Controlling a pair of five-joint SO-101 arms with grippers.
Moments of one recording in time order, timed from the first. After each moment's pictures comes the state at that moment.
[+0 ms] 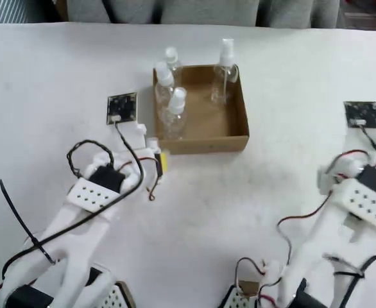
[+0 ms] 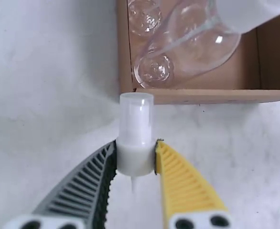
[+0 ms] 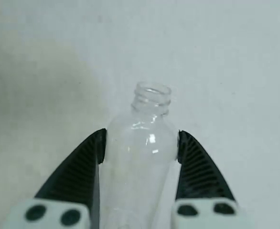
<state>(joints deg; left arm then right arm) 16.8 -31.1 54.4 41.1 29.8 29.3 -32.0 36.0 66.5 28.9</state>
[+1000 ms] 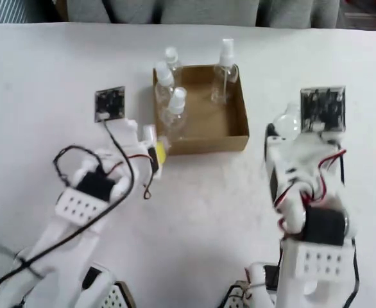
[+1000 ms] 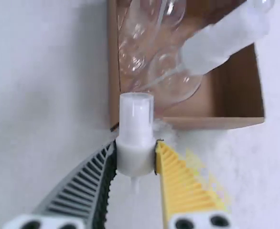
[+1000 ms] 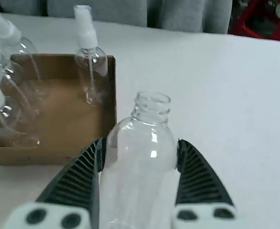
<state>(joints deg) 15.7 -40.9 54.4 41.1 29.8 1.8 -61.2 39.4 60.3 8.8</state>
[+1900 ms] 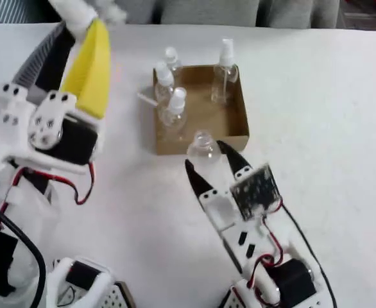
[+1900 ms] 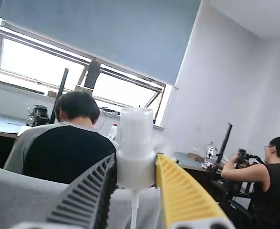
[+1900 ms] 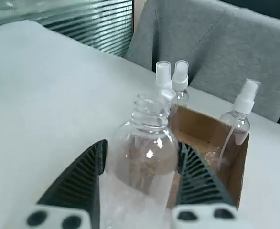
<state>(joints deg) 15.9 -54.1 7.2 37.9 18.7 -30.9 -95.8 66.8 49.2 8.5</state>
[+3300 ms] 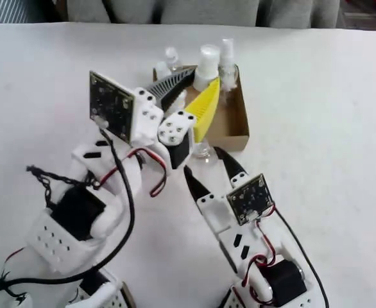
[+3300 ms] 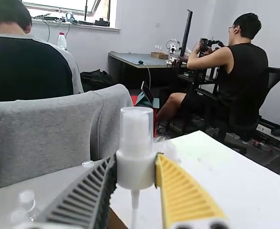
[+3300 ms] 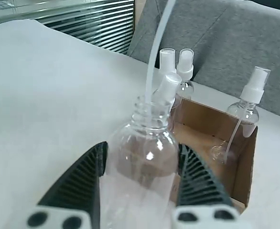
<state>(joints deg) 32.6 -47.9 28.7 30.9 8.8 -31.2 -102.5 76.7 46.7 8.5</state>
